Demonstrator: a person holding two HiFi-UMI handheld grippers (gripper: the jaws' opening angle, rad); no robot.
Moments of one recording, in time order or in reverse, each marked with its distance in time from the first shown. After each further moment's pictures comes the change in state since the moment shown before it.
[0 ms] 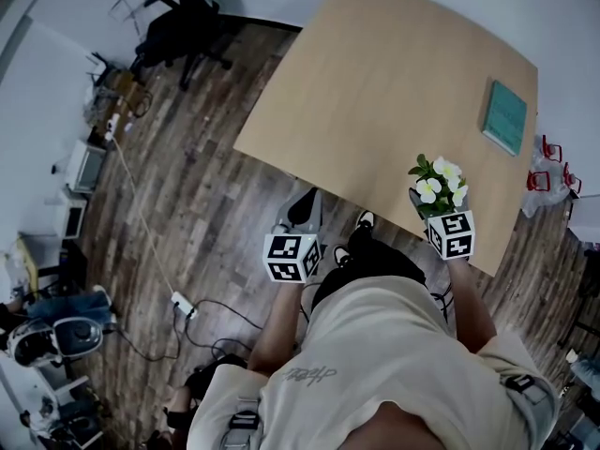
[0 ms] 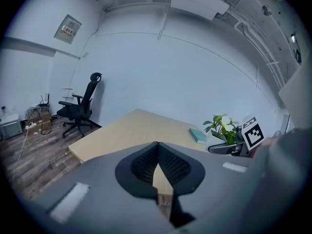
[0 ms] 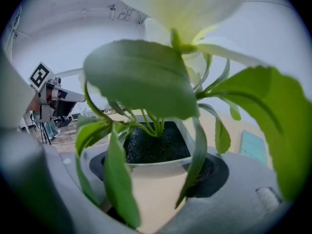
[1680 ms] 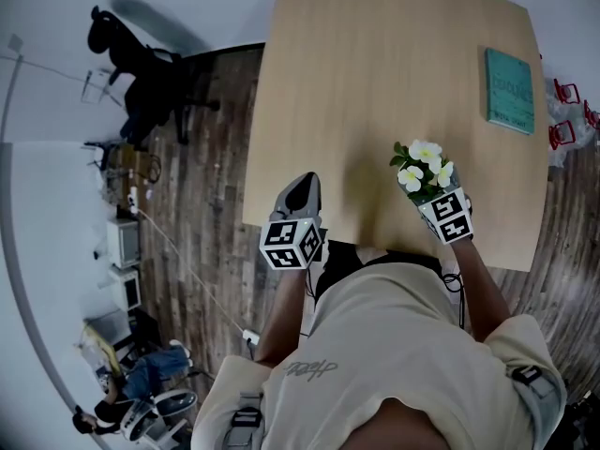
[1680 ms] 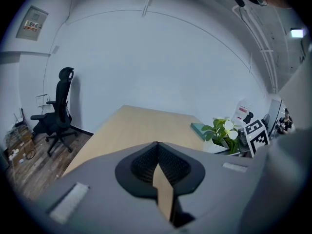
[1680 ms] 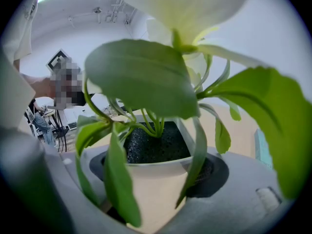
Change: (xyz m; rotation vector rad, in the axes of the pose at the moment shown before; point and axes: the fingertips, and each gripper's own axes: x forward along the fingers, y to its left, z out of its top) left arm 0.176 0.043 0.098 0.156 0.154 -0.136; right arm 0.117 -0.047 0.051 0.092 0.001 0.015
